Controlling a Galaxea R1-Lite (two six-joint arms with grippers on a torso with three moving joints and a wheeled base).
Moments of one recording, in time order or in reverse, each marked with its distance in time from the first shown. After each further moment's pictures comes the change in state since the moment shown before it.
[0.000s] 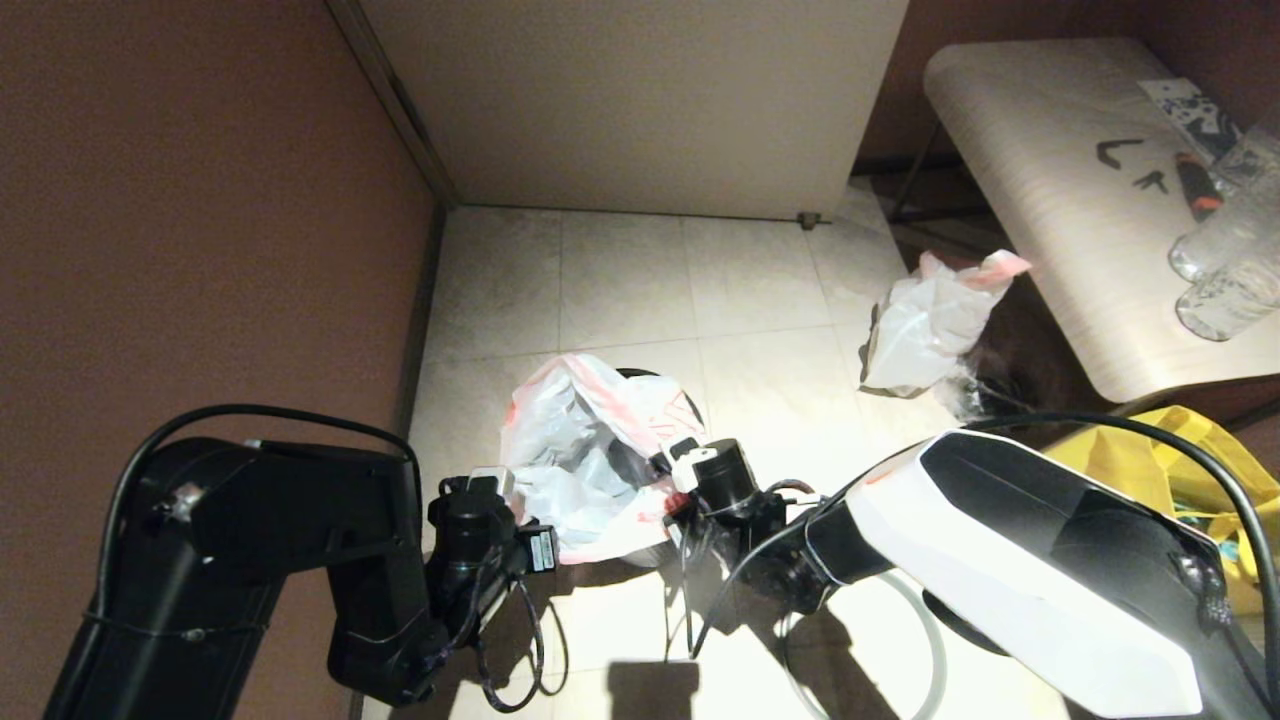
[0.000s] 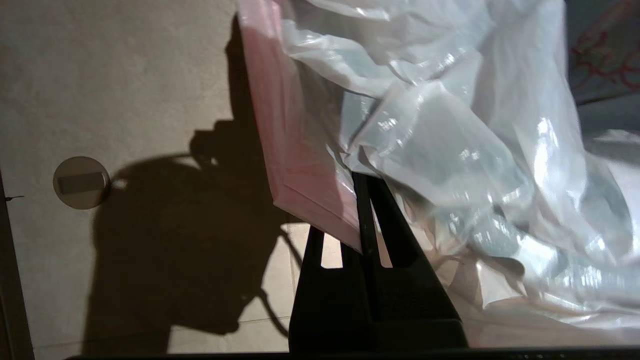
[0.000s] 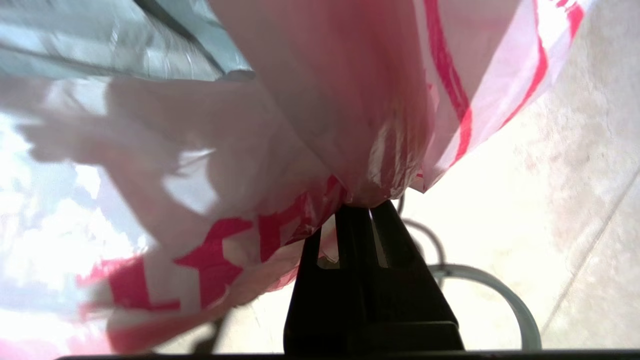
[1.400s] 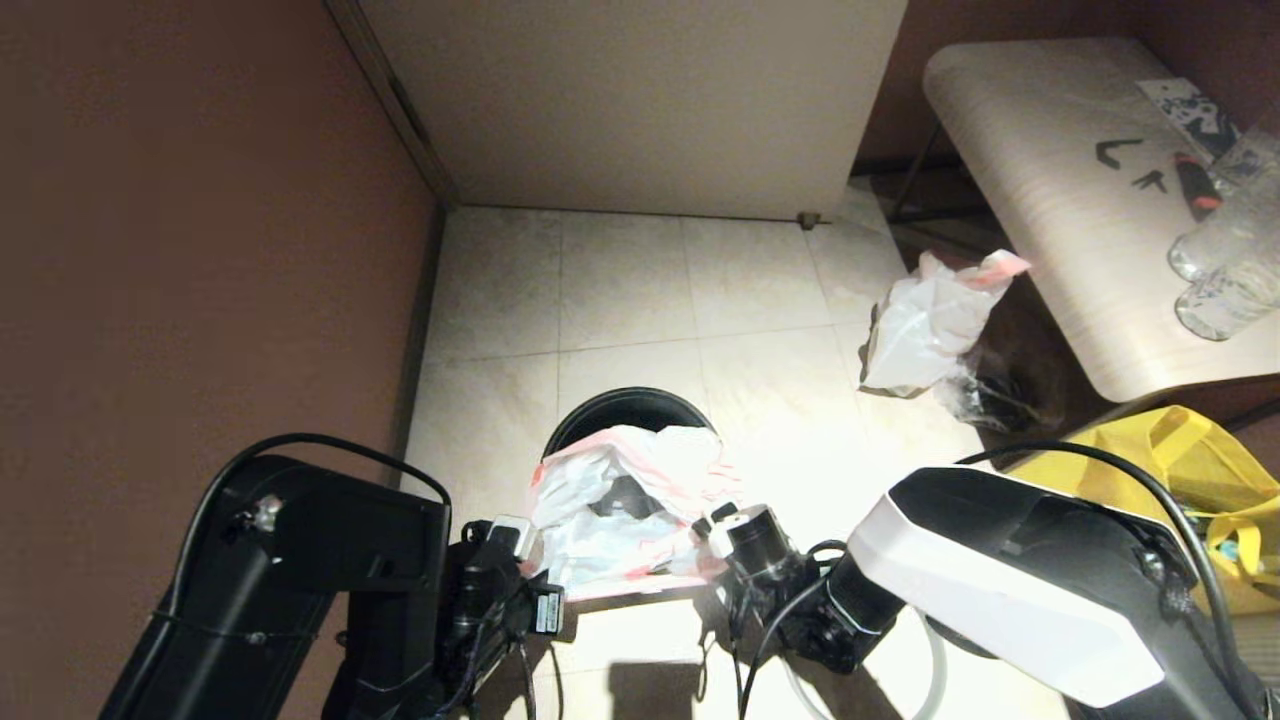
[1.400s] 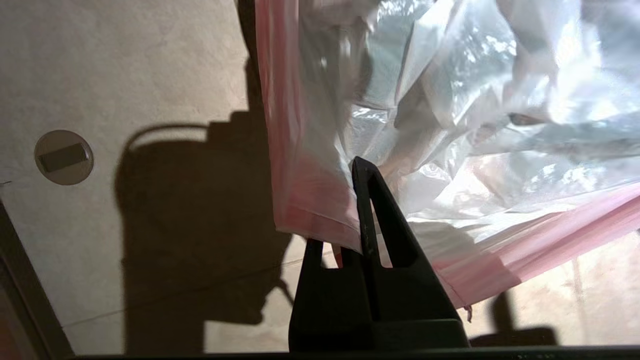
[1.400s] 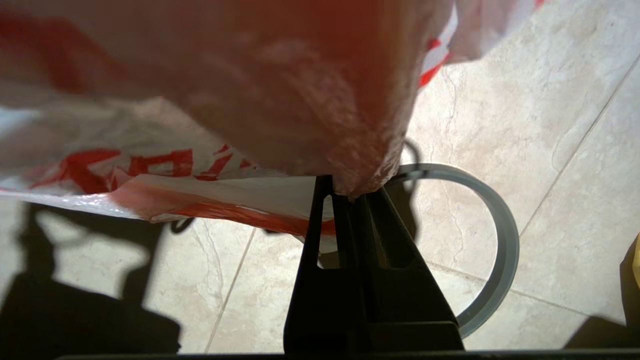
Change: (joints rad) left arm -0.036 0.110 0.140 -0.154 -0.040 0.149; right arm -0.047 0.061 0.241 -0.136 -0.083 0.000
